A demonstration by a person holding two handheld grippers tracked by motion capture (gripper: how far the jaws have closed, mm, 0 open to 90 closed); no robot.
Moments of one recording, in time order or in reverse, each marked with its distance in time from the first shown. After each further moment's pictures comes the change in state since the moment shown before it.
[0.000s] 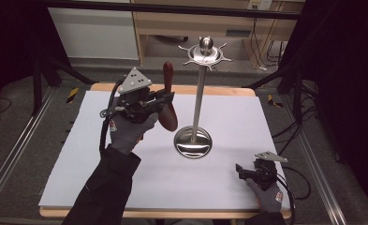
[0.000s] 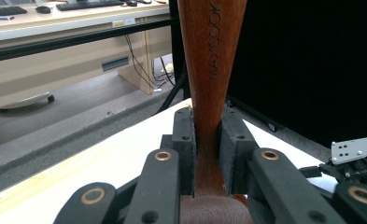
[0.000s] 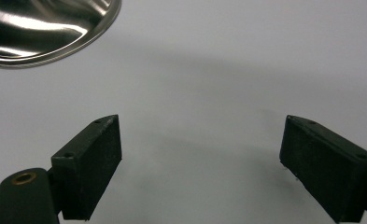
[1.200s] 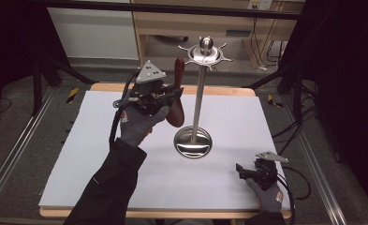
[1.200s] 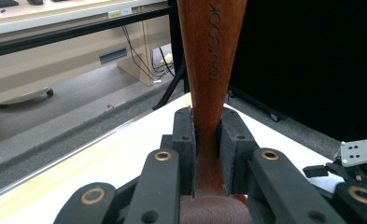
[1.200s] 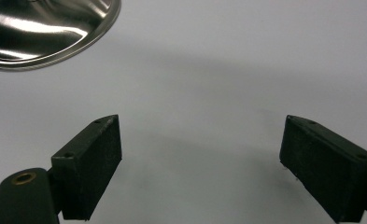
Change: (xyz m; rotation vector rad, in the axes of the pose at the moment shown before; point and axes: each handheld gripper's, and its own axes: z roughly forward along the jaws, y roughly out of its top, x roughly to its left) left arm -0.002 0.014 0.024 0.052 -0.002 0.023; right arm -0.001 0.000 0.000 -0.006 0.003 0.011
